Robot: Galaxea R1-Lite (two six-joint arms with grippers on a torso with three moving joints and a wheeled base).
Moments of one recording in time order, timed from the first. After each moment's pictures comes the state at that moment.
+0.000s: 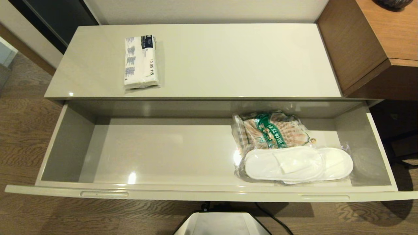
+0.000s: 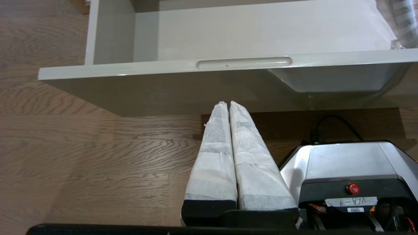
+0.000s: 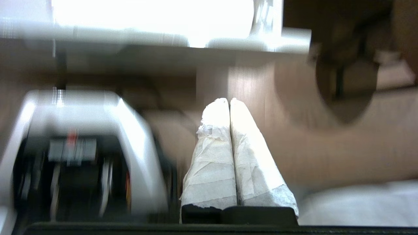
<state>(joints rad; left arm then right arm) 0.01 0.00 0.00 0.01 -0.03 0.09 0.00 0.03 -0.42 0.56 -0.11 -0.09</state>
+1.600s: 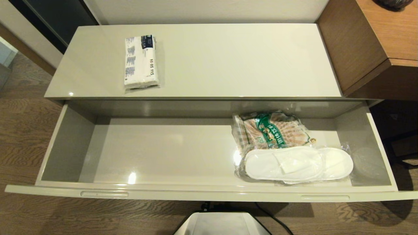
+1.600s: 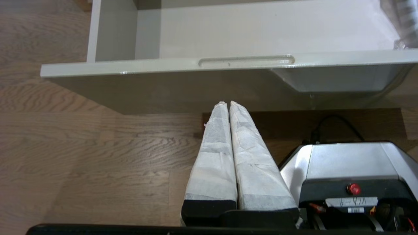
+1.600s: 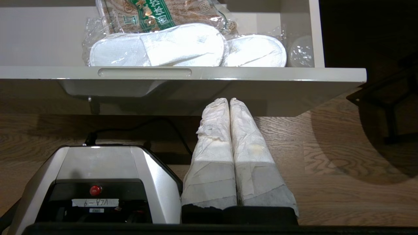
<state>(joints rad) 0.01 0.00 -0.01 0.02 -0.02 0.08 0.00 0.00 -0.01 0.01 0.00 0.00</state>
